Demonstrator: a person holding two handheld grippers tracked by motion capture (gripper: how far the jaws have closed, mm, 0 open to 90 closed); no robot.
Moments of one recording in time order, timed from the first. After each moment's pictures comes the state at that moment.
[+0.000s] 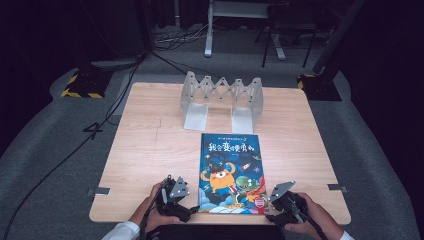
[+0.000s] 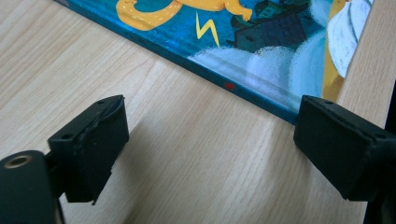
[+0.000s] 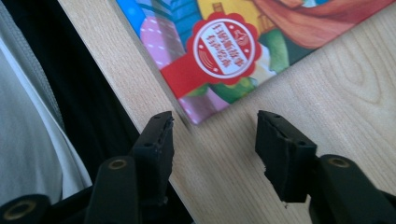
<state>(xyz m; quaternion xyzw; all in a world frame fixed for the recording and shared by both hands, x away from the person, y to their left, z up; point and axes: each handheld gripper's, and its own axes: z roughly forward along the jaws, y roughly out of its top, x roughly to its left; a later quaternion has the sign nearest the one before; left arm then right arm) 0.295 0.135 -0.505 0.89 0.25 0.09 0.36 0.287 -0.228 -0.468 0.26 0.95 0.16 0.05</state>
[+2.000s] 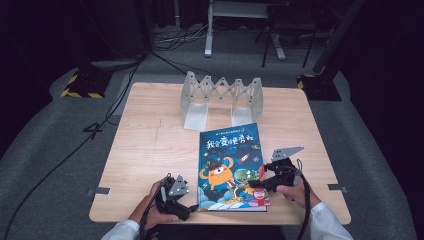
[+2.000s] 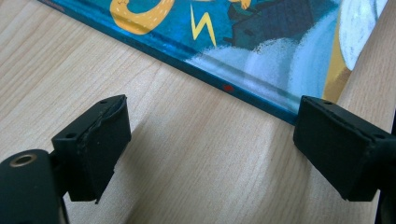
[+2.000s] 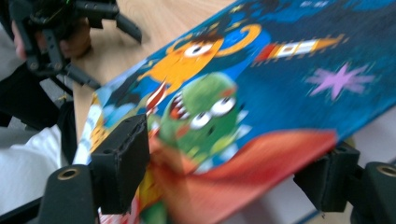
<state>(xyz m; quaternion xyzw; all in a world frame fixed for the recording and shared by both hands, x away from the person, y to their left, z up) 0.301 0.141 -0.505 0.90 0.25 0.09 0.36 0.384 -0.231 -0.466 0.27 0.85 0.45 -0.05</state>
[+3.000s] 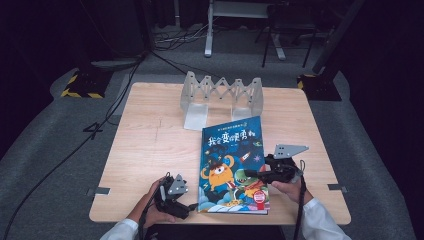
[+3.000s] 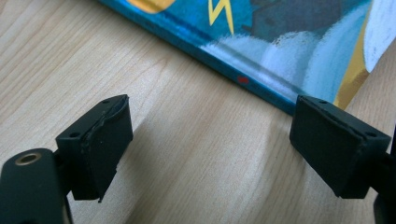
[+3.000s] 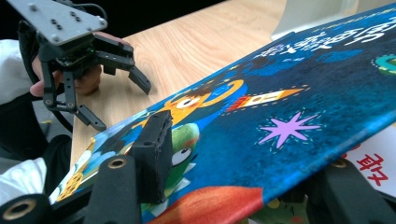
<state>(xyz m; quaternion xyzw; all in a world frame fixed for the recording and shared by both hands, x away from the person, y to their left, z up) 0.303 0.143 -0.504 0.90 0.25 0.09 0.36 0.378 -0.224 -0.448 0.21 0.82 0.53 0.03</state>
